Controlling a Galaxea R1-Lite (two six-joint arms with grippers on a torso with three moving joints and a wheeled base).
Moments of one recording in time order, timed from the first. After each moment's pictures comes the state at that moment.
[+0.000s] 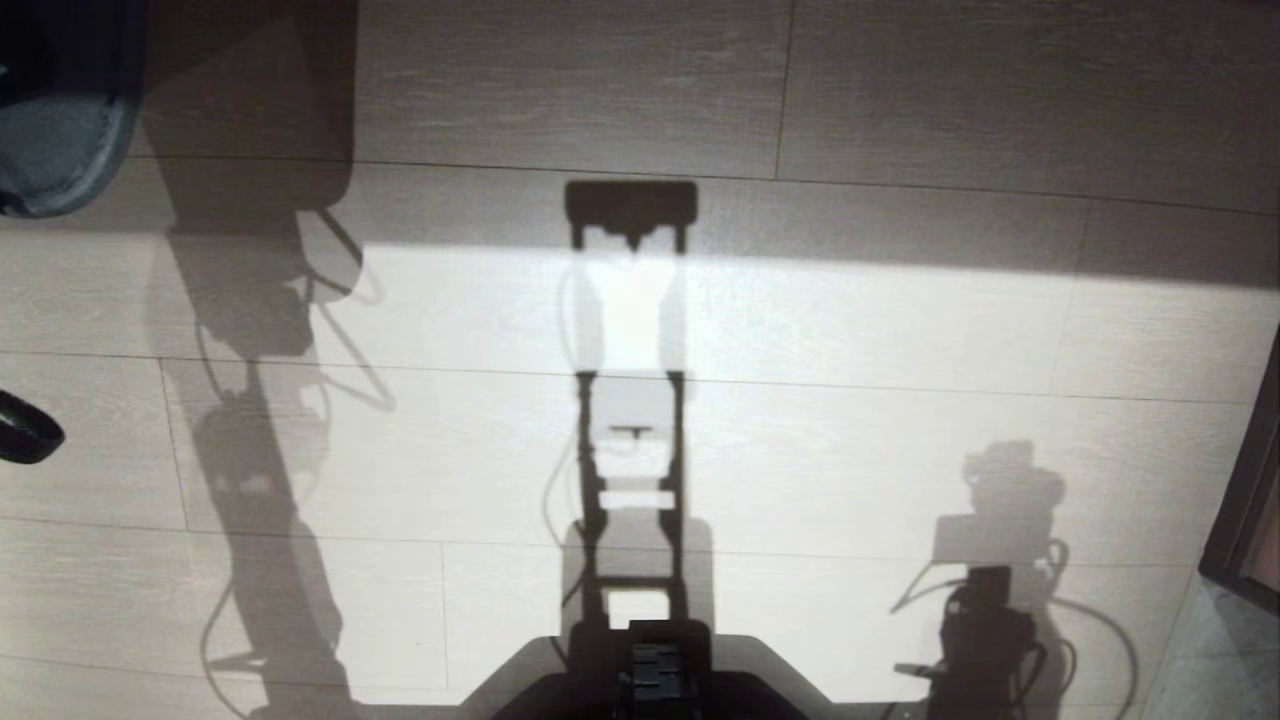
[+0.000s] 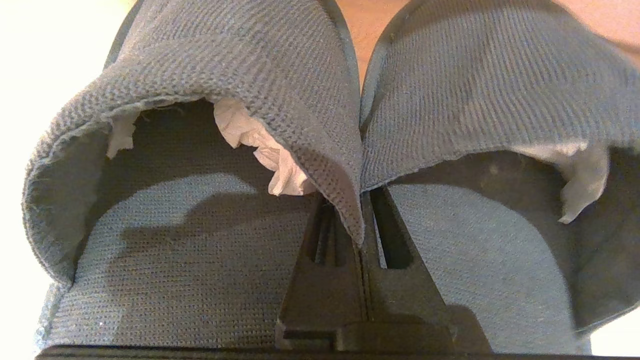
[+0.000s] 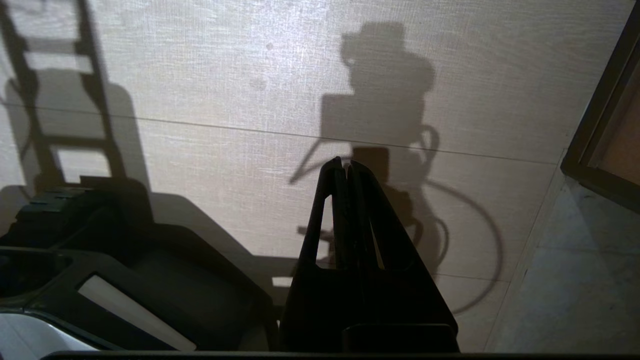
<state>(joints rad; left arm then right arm) -0.07 1.36 -0.83 -1.44 0.20 -0.14 0.00 0.00 0.00 0.00 0.01 0.00</state>
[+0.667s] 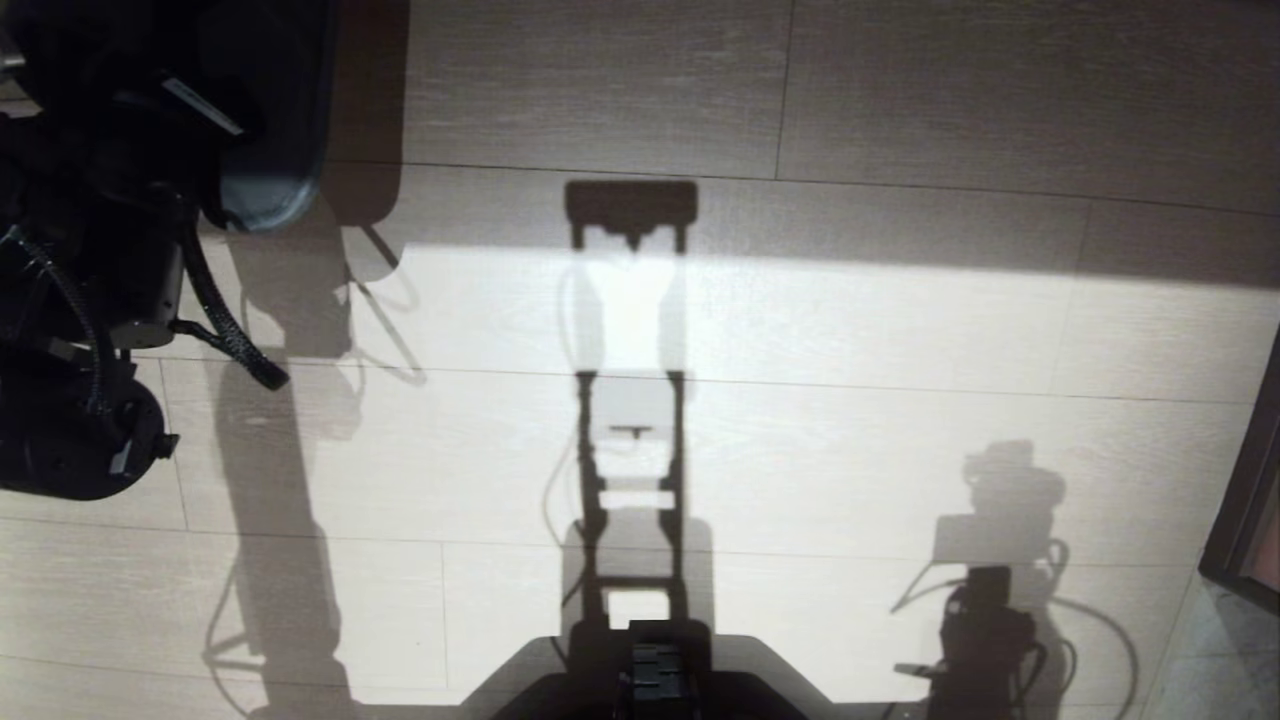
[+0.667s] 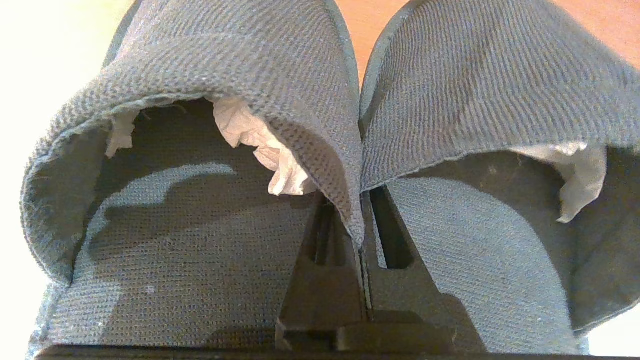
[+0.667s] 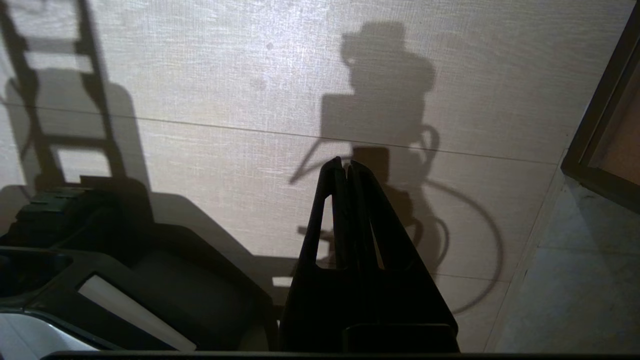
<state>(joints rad) -0.12 1.70 -1.03 -1.52 0.20 -0.18 0.00 0.00 0.00 0.00 0.01 0.00</state>
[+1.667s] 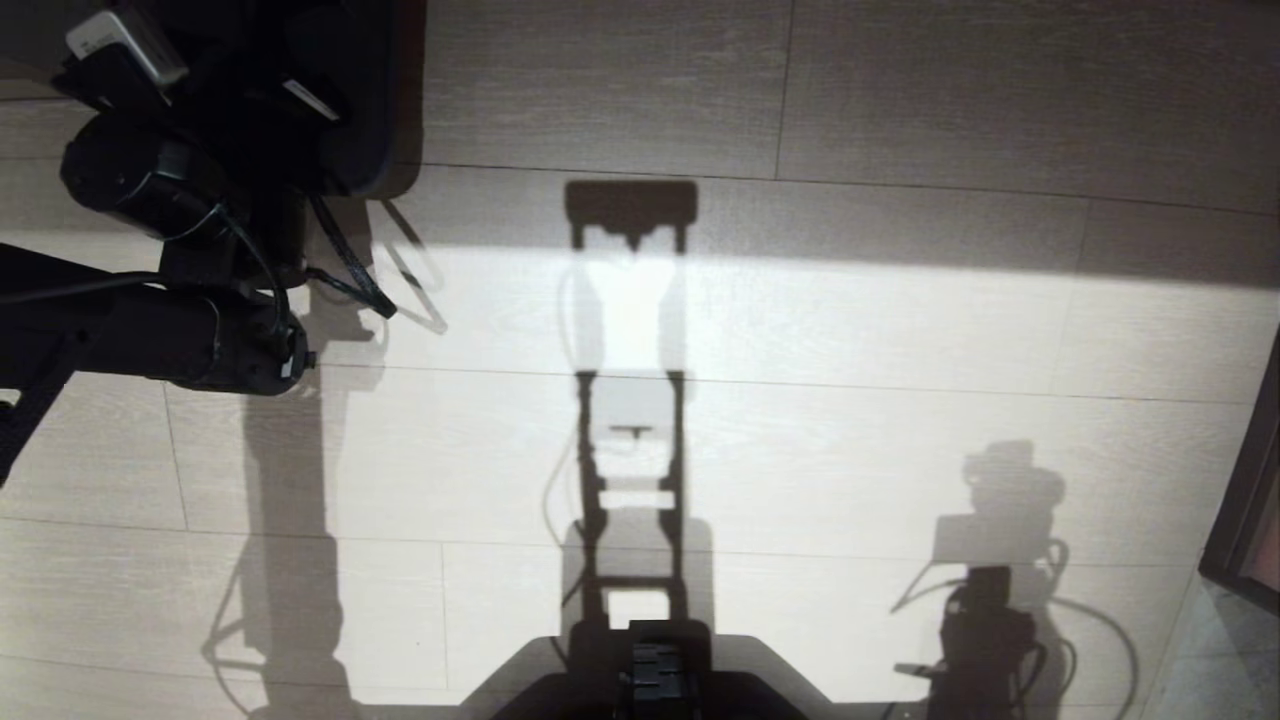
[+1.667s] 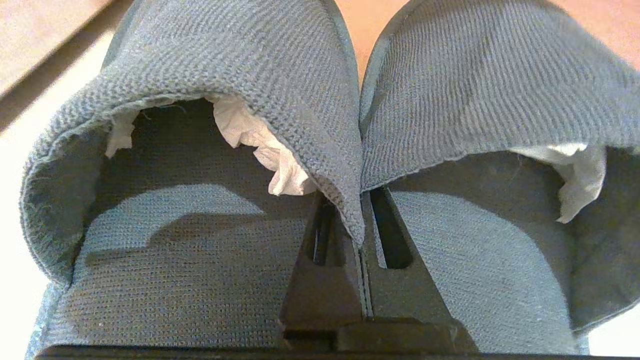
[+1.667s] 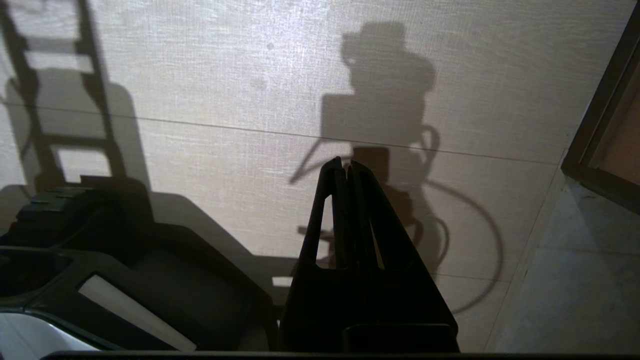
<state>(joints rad) -0.12 2.05 -1.50 -1.52 0.19 -0.18 0.00 0.00 0.00 0.00 0.01 0.00</state>
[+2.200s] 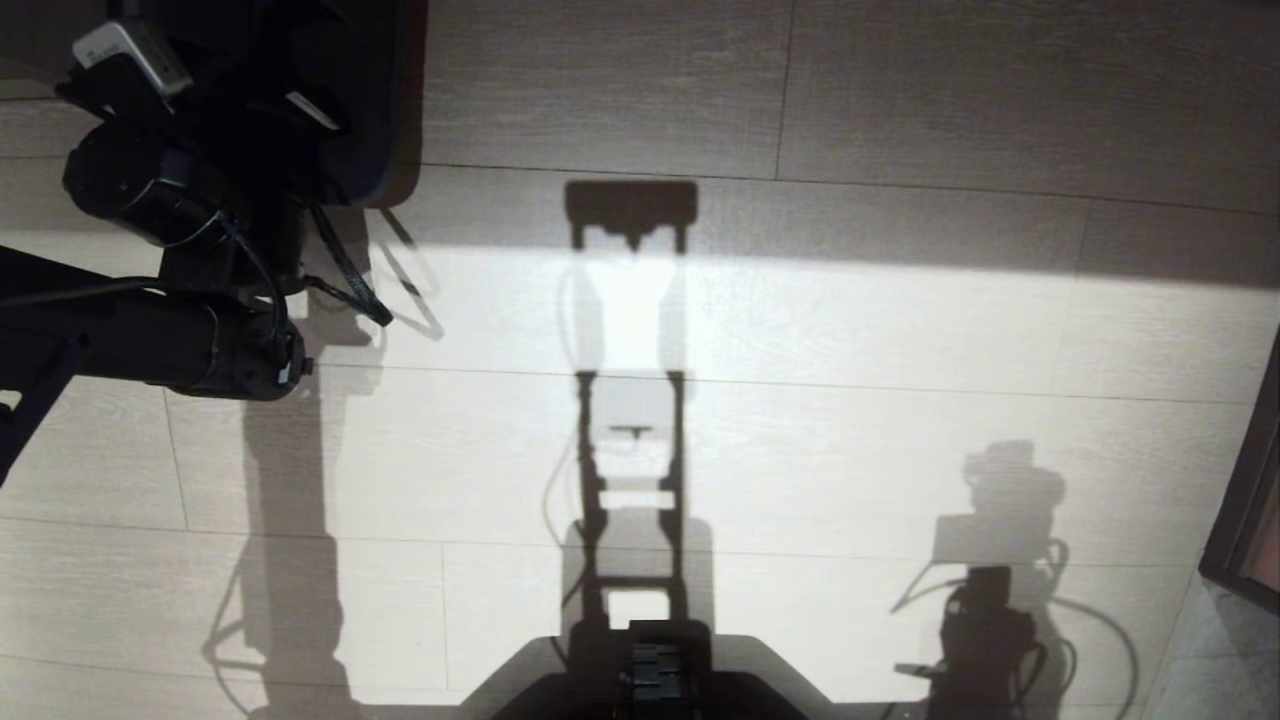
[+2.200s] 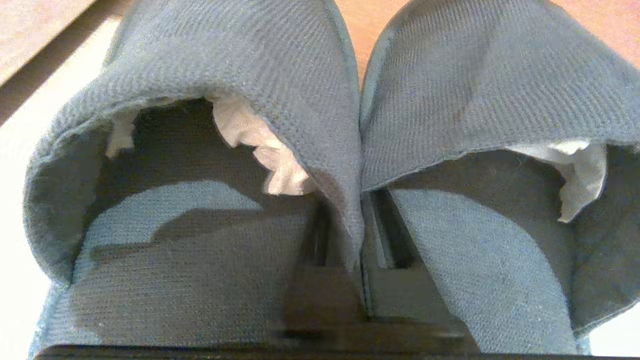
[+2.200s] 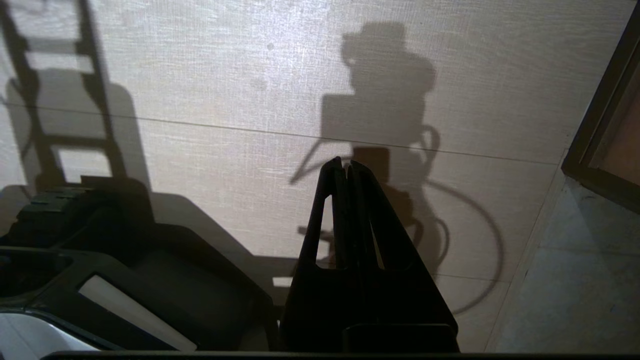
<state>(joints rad) -0.11 2.05 -1.48 -1.52 0.18 -0.18 0.00 0.00 0.00 0.00 0.01 0.00</state>
